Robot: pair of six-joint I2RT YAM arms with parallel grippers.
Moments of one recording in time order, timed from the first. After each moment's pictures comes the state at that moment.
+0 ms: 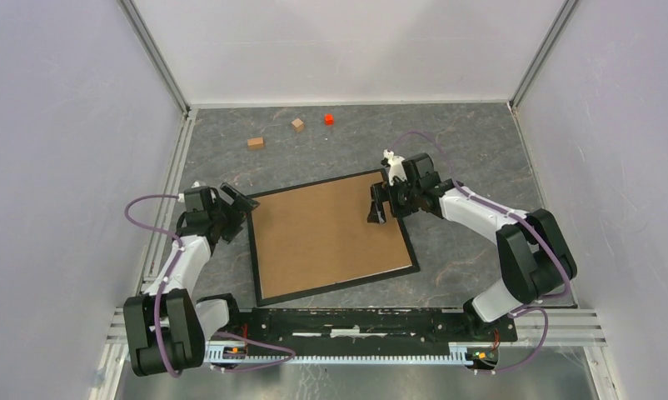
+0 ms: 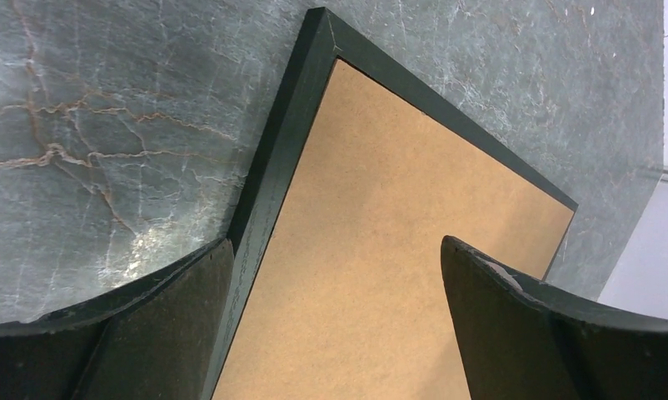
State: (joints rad) left arm 0.16 1.09 0.50 -0.19 0.22 -0.78; right arm 0.45 1.56 0.90 -0.26 -0.36 0.17
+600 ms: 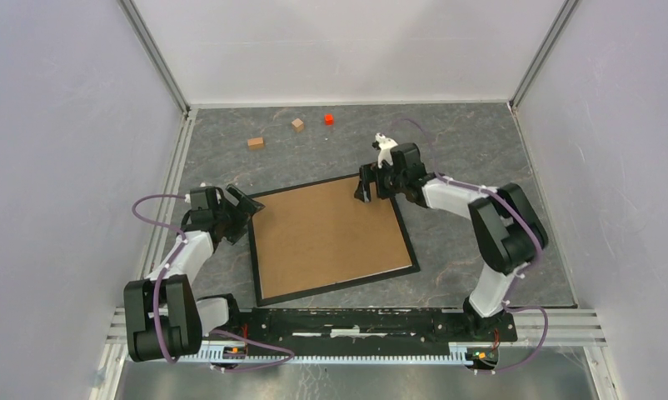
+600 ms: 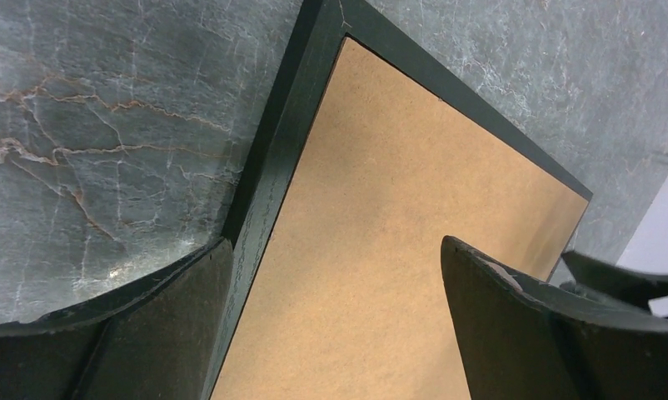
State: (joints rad) left arm 0.13 1.17 0.49 -0.15 0.25 -0.80; right arm 0.46 1.72 0.96 0.04 -0.28 0.20
